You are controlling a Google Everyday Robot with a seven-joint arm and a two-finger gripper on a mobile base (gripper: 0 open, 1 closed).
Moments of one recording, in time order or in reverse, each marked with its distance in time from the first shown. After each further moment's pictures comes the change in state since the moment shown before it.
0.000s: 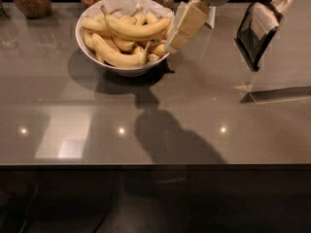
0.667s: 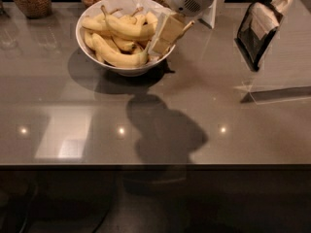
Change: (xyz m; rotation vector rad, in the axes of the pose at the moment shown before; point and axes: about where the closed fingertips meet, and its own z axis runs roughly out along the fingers) arm -0.002 -0.012 0.062 -0.028 -0.017 -0.032
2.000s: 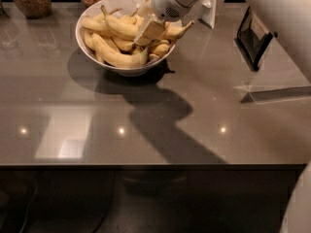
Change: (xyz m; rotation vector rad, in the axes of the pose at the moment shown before) arm 0.007 -0.027 0.070 -0.027 -0.013 0.022
